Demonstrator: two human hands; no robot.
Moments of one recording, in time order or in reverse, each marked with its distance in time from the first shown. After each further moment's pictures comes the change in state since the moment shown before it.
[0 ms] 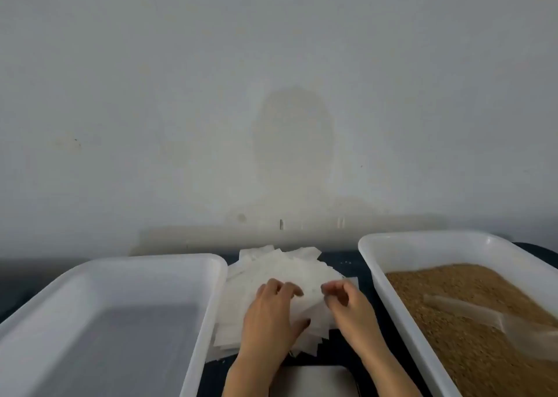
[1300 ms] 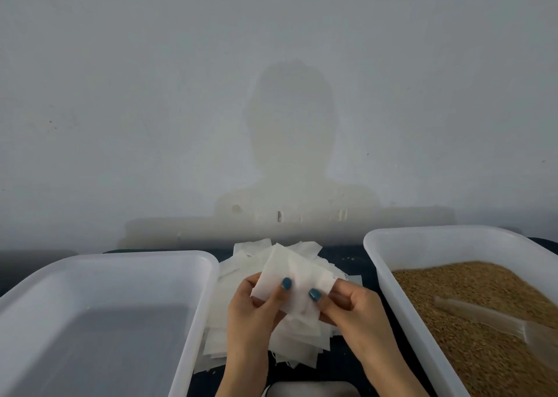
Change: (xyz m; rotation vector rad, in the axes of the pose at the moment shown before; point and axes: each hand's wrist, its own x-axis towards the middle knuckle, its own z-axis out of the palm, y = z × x) left_hand 0.002 0.010 -0.013 -1.280 0.240 -0.517; right_hand -0.016 -0.036 -0.006 0.375 -0.152 0.027
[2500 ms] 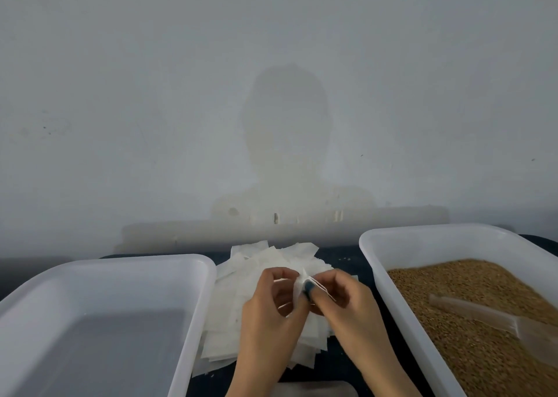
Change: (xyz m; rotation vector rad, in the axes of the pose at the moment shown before) left_hand -0.017 0.008 0.012 0.441 -0.172 0.339; right_hand -0.008 -0.015 0.008 -0.163 0.101 -0.142
